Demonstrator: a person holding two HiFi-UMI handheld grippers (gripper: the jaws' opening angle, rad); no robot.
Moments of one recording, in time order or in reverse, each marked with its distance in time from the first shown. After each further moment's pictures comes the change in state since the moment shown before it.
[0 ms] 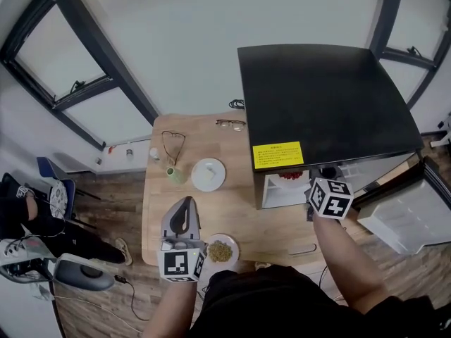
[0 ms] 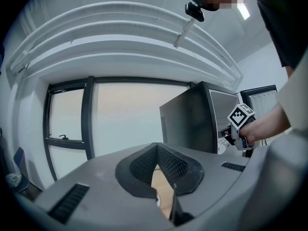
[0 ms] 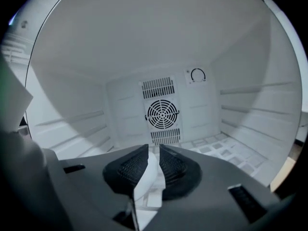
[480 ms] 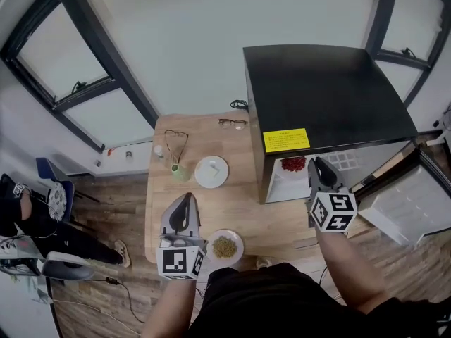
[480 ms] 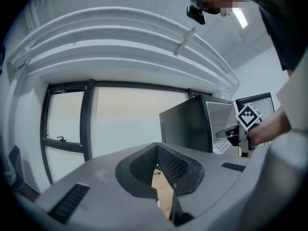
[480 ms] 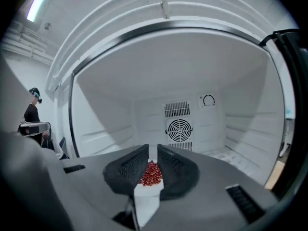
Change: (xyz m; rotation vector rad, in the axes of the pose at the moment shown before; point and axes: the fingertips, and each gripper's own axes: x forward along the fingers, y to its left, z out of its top) left arm -0.027 0.011 0.014 -0.020 -0.070 -0.036; right arm -0.064 0.050 0.019 -0.099 -0.151 0.093
